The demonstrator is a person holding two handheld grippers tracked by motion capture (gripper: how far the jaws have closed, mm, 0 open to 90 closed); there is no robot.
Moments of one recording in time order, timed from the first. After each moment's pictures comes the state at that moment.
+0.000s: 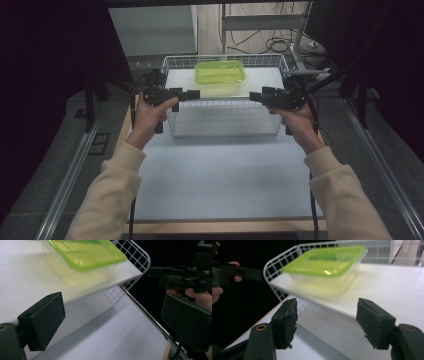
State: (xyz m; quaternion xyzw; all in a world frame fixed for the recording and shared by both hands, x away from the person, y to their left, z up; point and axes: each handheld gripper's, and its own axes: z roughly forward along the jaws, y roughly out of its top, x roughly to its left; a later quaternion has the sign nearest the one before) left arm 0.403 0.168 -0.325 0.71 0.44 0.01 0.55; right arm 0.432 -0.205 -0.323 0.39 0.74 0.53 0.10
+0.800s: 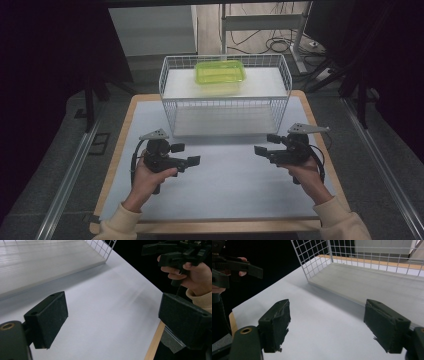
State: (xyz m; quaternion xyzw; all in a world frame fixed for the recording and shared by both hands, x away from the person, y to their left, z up) left arm 0.301 0.159 -0.429 0.75 0.40 0.01 0.53; right arm 0.349 -0.236 -0.423 0.34 0.77 0.53 0.07
